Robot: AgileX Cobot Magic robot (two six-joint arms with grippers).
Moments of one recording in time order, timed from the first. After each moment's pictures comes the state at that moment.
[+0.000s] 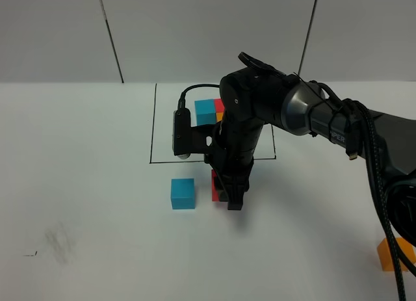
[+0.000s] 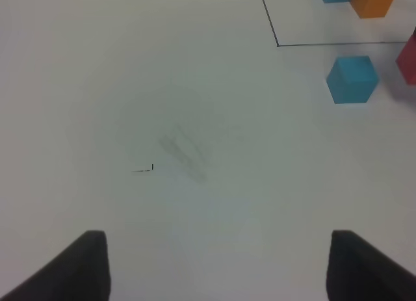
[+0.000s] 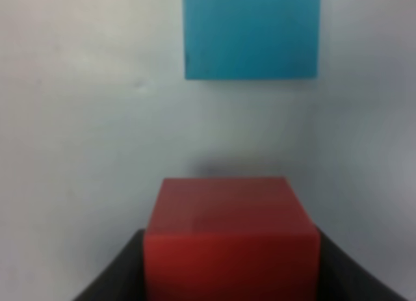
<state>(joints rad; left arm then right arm) 0.07 -0.01 -0.51 -0.17 1.08 0.09 0.62 2.25 -1.80 0.09 1.05 -0.98</state>
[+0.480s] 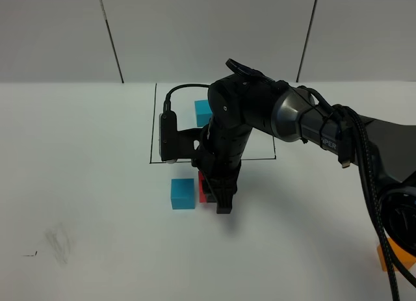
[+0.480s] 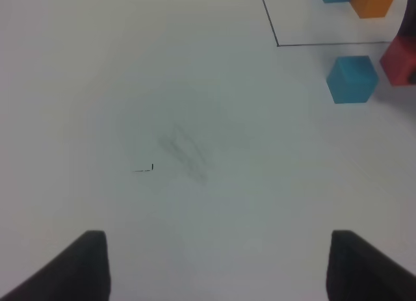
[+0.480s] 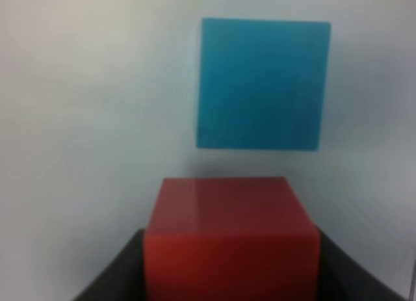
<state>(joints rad) 0.07 -0.01 -0.51 -0.17 1.08 0.09 0.66 2.25 -1.80 0.09 0.99 -0.99</state>
